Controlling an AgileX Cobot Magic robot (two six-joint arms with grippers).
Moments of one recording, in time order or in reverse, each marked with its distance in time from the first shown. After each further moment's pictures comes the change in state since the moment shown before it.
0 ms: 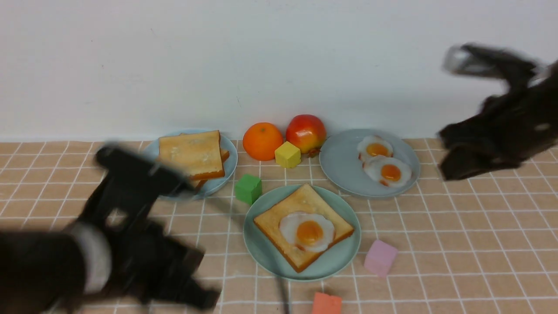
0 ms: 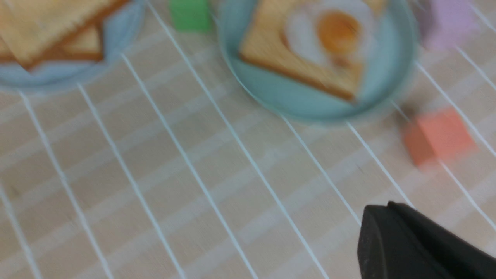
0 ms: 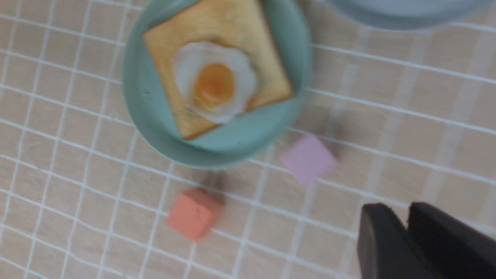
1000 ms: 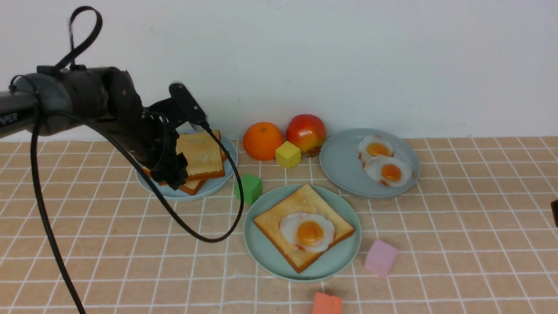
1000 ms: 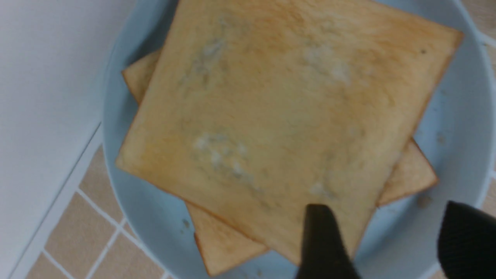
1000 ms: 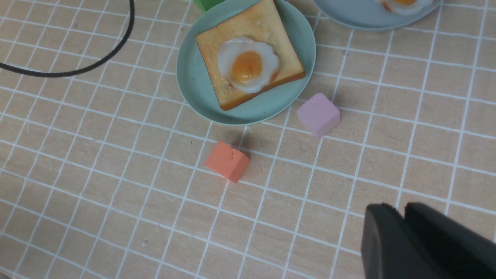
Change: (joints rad) right arm 0.000 -0.561 0.293 0.020 0.012 0.010; left arm 0.529 0.881 -0.713 -0.369 0.071 1.237
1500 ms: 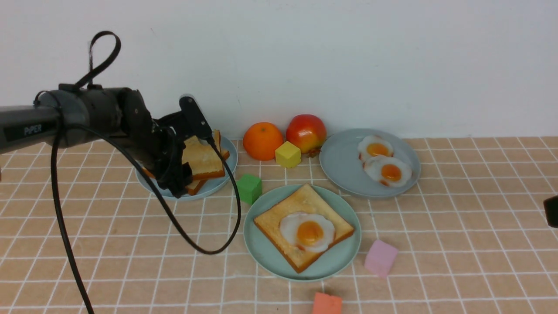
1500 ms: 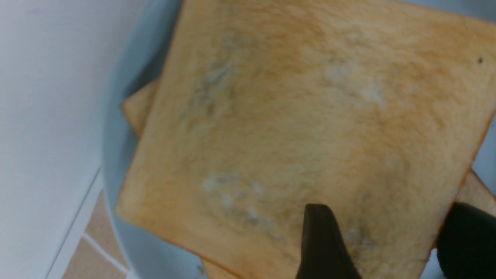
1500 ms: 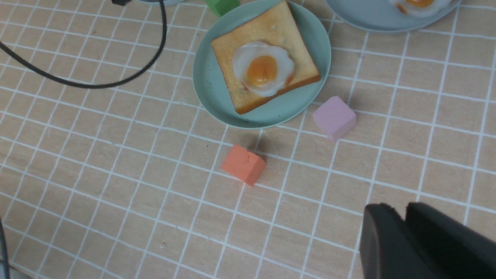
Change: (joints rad) right arm 0.000 0.000 0.000 0.042 -0.004 0.000; left arm 0.000 0.073 -0.004 0.003 -0.099 0.111
